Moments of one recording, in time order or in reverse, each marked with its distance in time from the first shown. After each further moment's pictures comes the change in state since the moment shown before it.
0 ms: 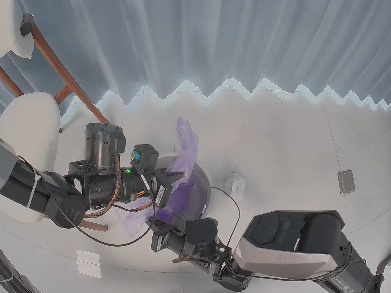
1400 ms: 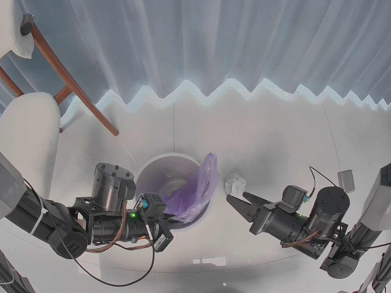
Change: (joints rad) left arm -0.087 -0.003 0.214 0.000 0.015 0.090; right arm -0.225 -0.640 0.812 -0.184 0.043 0.105
